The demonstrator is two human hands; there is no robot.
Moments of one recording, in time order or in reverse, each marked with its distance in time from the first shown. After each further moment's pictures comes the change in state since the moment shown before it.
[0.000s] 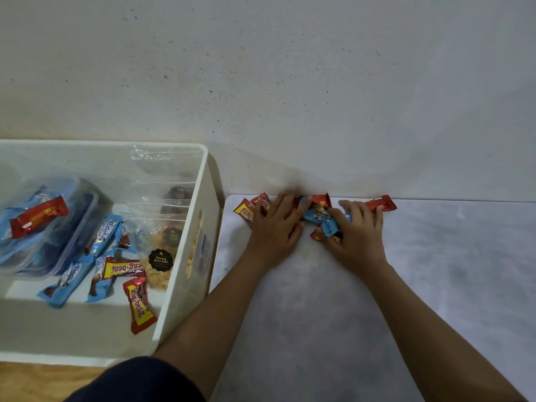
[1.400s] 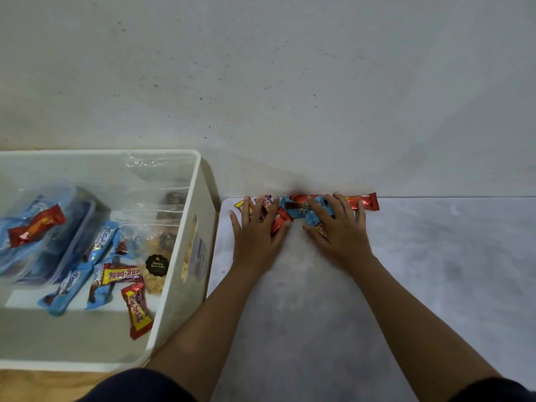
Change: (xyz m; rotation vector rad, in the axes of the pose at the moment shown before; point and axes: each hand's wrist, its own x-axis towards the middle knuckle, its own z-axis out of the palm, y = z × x) left_hand -0.013 -0.001 -0.011 -0.052 -0.043 -0.308; right_hand 0.009 -0.012 -0.001 -0.043 -0.134 -0.021
